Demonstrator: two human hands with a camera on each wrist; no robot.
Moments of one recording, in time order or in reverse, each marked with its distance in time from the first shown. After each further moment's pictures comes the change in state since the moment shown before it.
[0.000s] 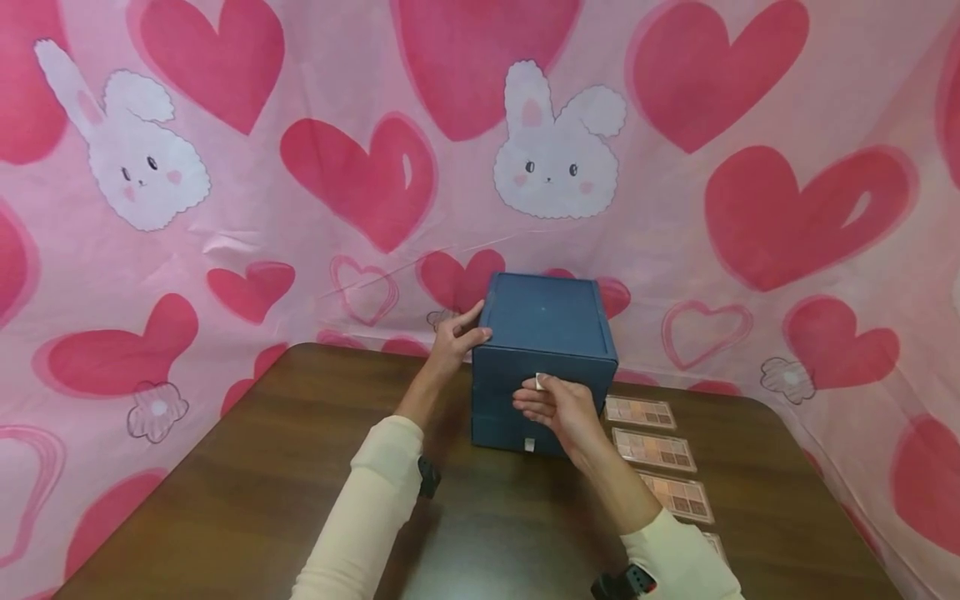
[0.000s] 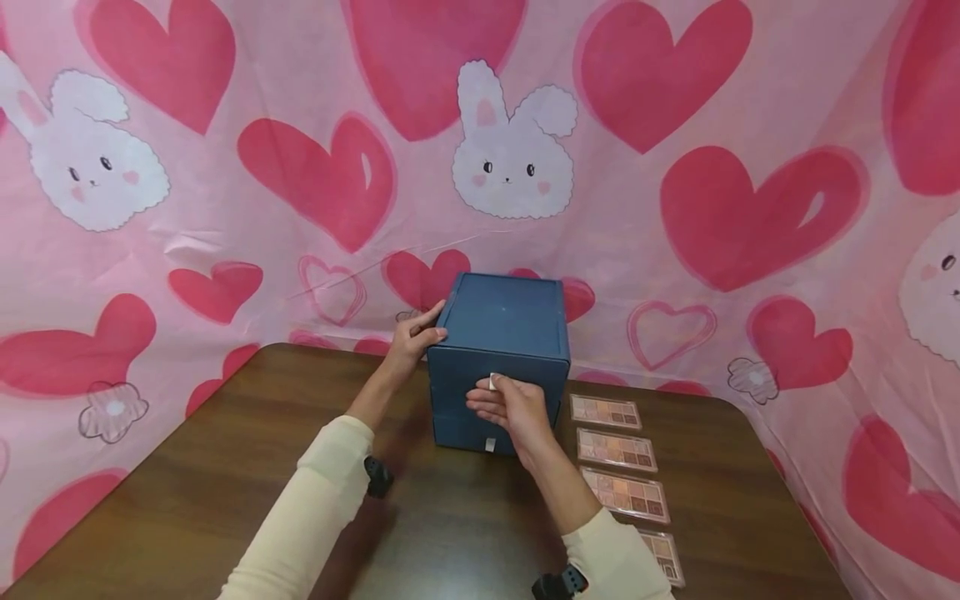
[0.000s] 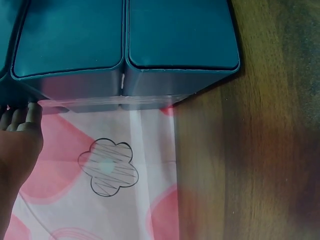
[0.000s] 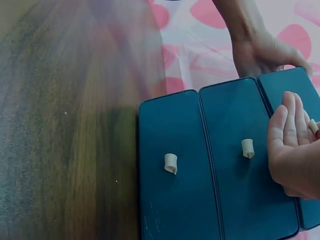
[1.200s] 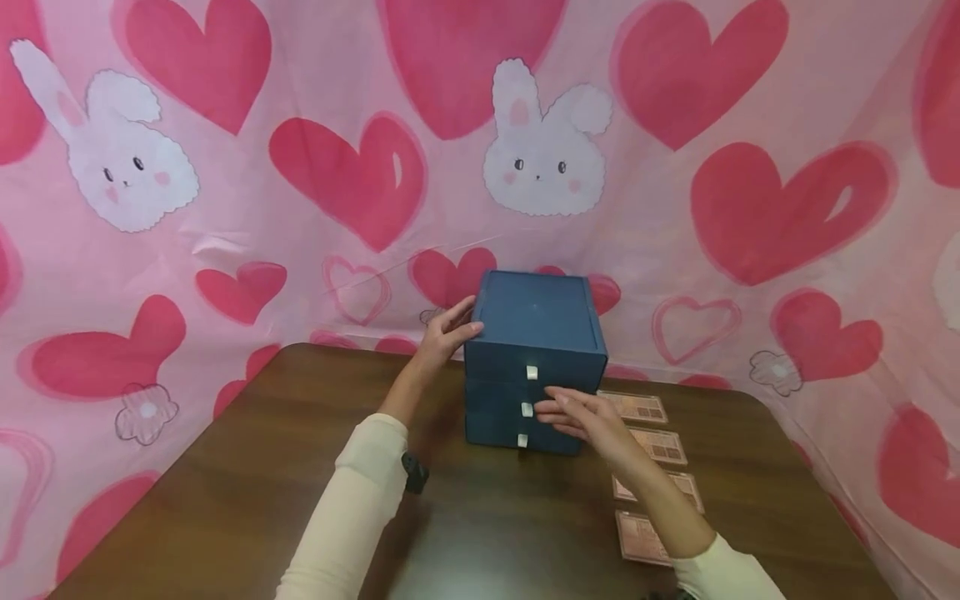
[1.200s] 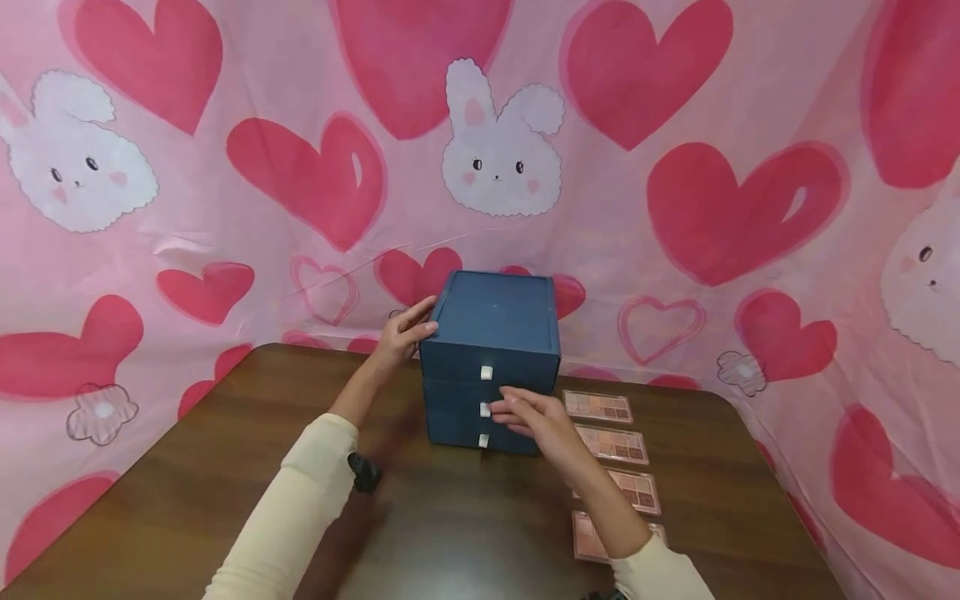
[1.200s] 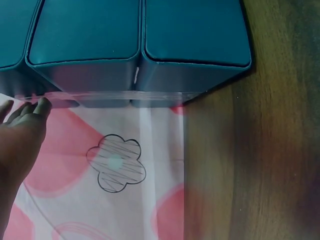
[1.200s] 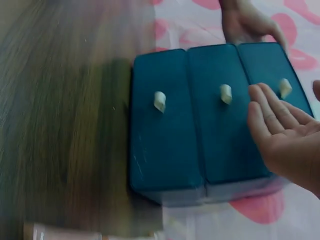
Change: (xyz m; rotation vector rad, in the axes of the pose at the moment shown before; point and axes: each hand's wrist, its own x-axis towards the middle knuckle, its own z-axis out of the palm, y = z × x) left_hand -0.004 0.011 -0.003 -0.025 -0.062 -0.066; right_hand -0.037 -0.012 -0.053 -0.400 -0.244 -0.111
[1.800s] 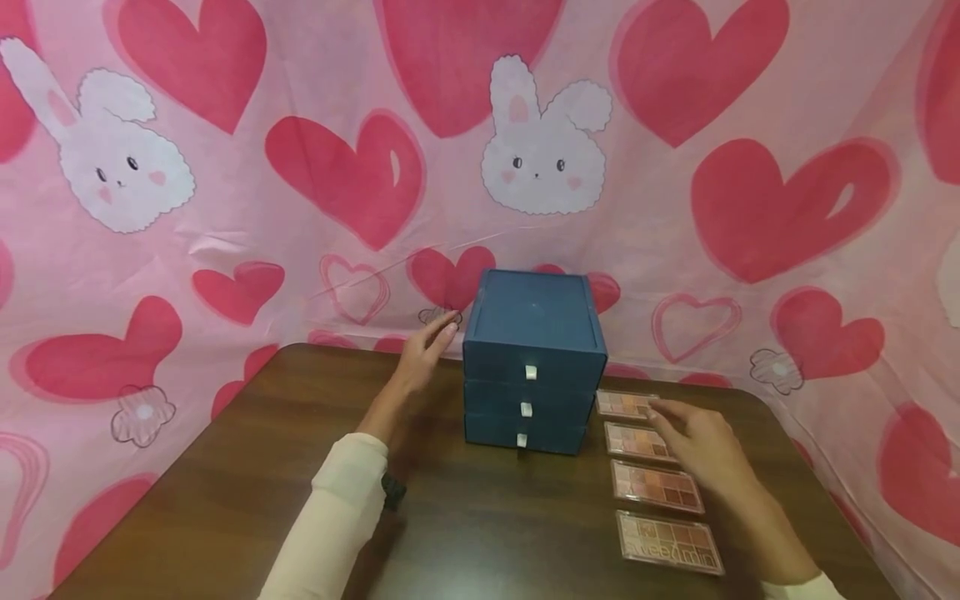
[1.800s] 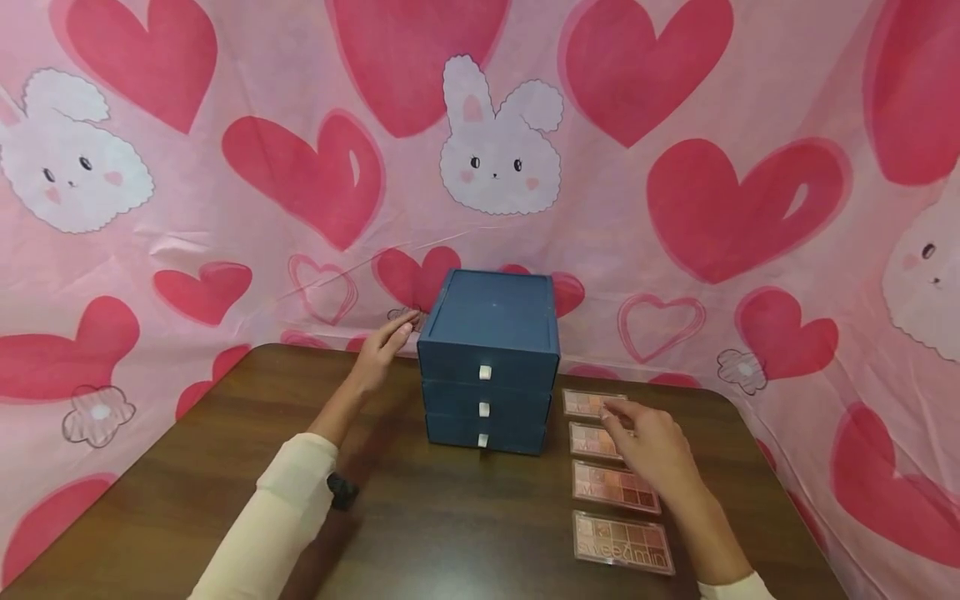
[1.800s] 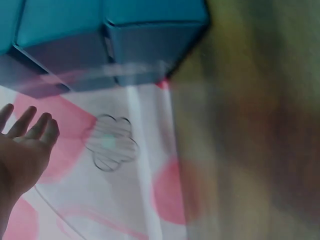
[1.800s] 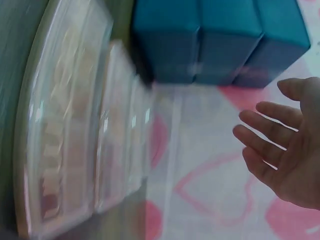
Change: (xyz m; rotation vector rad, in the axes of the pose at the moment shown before) left_hand -0.019 -0.012 -0.021 0.354 0.128 0.064; right_hand -0.055 0.027 -0.084 -0.852 0.400 -0.016
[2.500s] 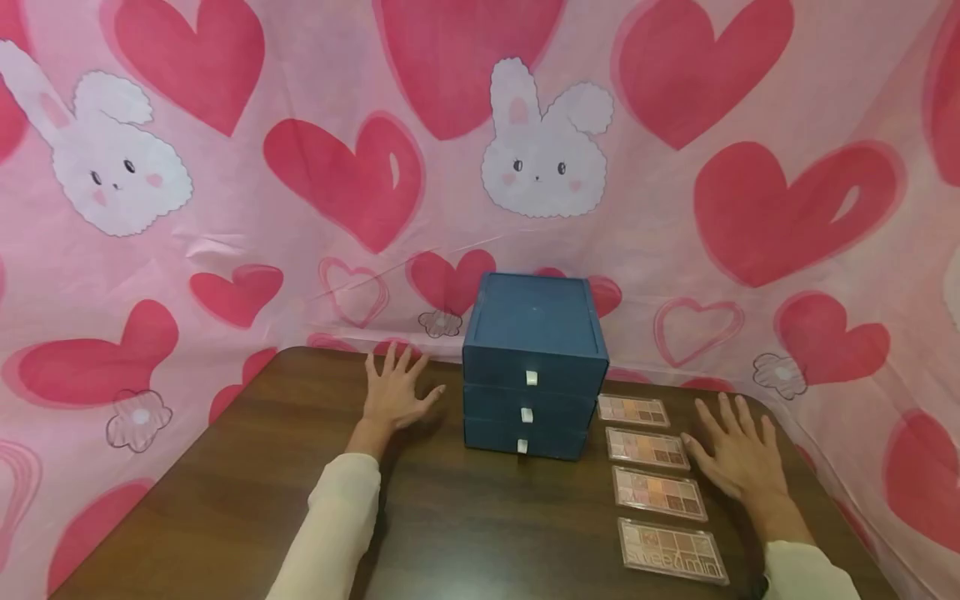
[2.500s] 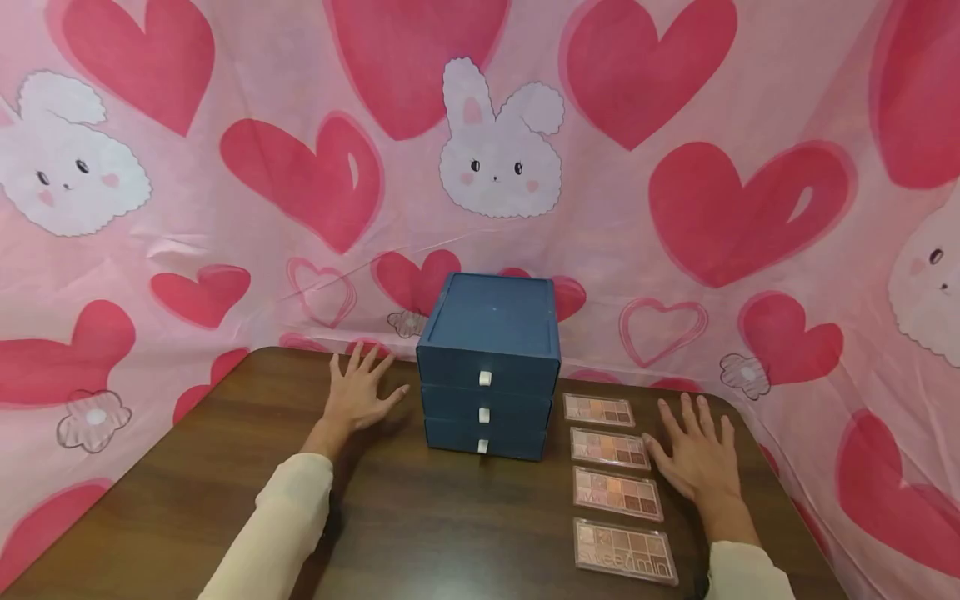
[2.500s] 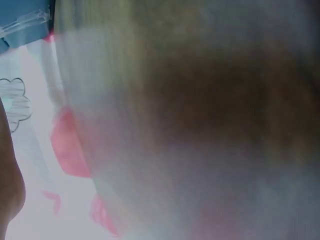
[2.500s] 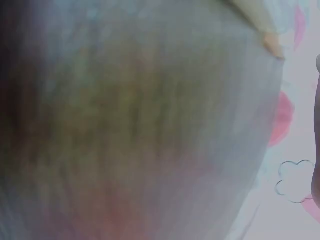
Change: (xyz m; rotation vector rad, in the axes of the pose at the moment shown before) left_hand -0.028 -0.087 -0.016 1.073 -0.041 -0.008; right_hand 0.008 0.142 0.035 -0.411 -0.063 0.018
